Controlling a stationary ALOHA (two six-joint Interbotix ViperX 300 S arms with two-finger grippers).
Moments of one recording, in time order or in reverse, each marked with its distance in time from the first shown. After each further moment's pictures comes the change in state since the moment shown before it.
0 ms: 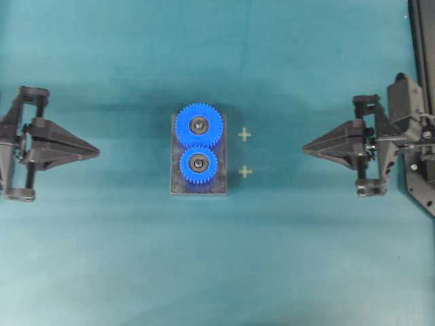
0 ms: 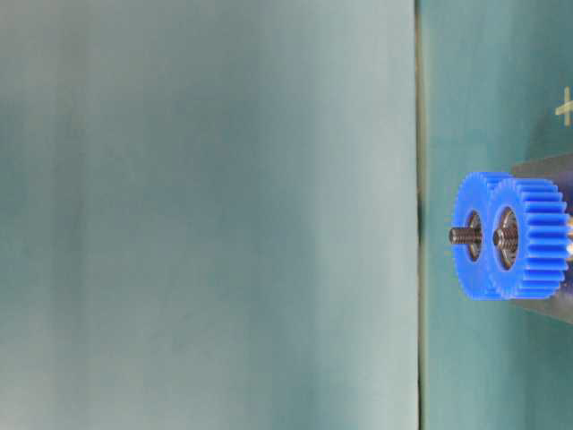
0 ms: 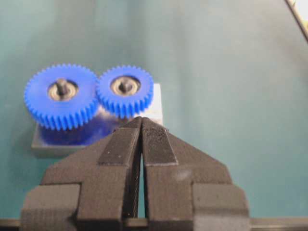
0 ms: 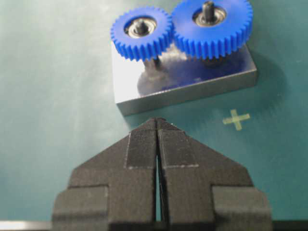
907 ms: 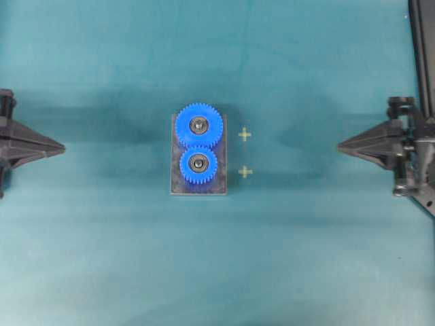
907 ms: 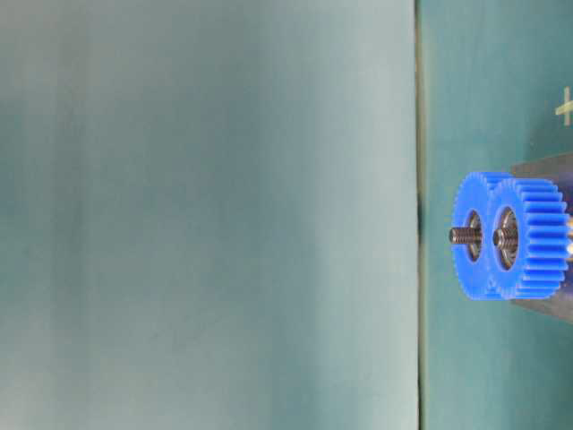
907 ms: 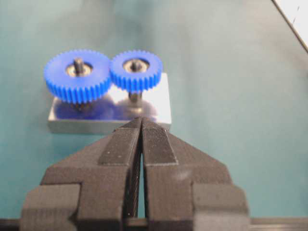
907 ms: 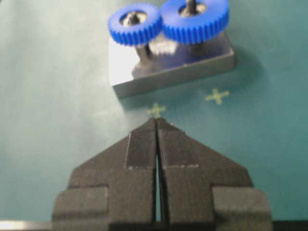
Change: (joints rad) left arm 0.021 -0.327 0.232 0.000 -0.012 0.000; right arm -0.015 -0.482 0.218 0.002 0.183 0.000
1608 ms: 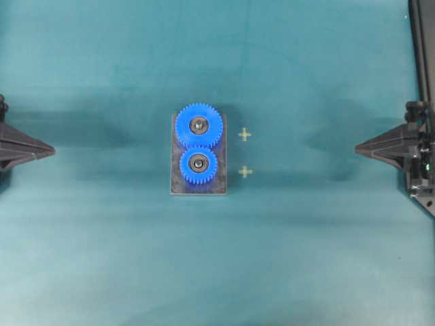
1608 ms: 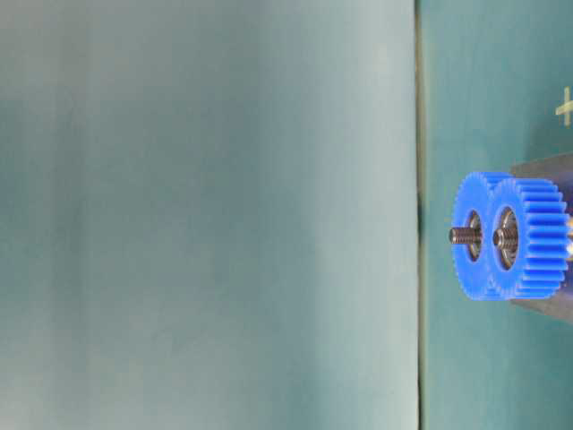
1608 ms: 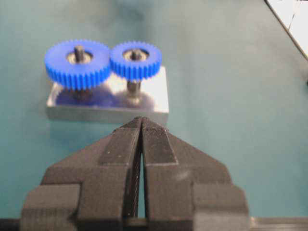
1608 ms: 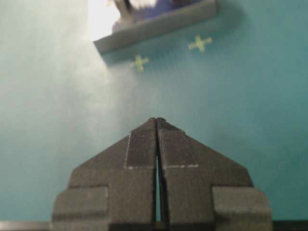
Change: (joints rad) left arm 0.000 -0.089 0.100 -0.002 0.003 -0.057; right arm -0.002 -0.229 0.061 0.002 0.265 0.051
